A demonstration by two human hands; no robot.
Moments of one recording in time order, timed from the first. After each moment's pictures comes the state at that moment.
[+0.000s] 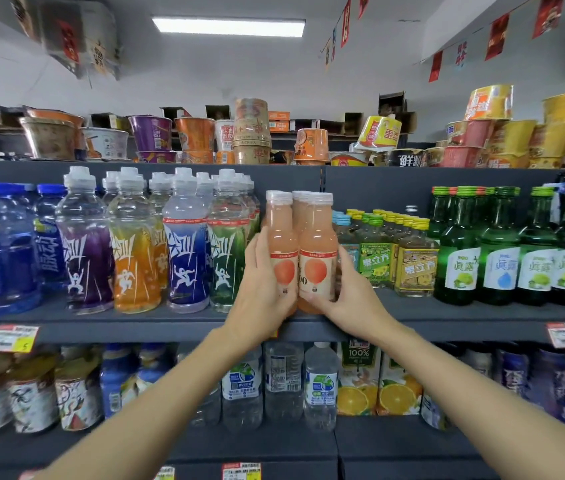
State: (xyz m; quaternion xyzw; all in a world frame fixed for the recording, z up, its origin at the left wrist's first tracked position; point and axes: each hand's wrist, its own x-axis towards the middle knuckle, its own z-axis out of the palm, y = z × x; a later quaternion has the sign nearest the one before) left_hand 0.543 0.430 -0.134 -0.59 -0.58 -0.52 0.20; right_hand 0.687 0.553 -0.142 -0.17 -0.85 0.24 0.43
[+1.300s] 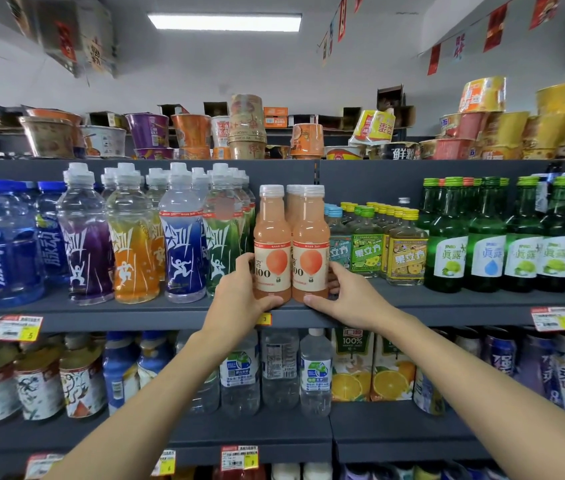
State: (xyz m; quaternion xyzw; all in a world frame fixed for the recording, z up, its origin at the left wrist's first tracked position) left_hand 0.526 0.413 -0.154 -0.51 -0.70 -0.48 0.11; right_hand 0.703 0.559 -0.145 -0.24 -0.89 0.24 0.31
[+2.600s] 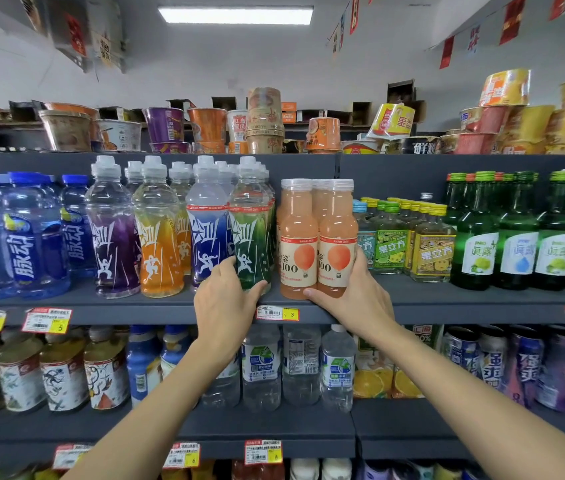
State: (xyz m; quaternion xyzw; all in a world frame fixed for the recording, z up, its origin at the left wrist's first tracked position) left_hand 0.497 0.383 -0.166 -0.36 -0.79 -0.41 0.29; right_hand 0.669 0.521 -0.161 -0.34 -0.82 0.15 0.43
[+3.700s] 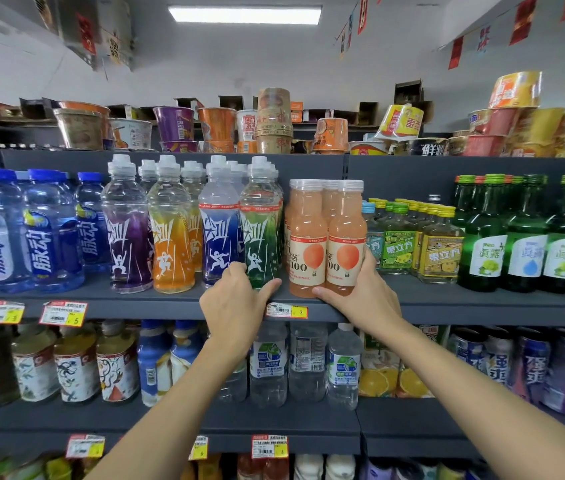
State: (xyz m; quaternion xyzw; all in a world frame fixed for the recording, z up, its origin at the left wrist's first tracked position) left_hand 0.502 0.381 -0.168 -0.33 -0.80 -0.37 0.34; right_hand 0.669 0.525 -0.160 -0.35 -0.82 0.16 0.41
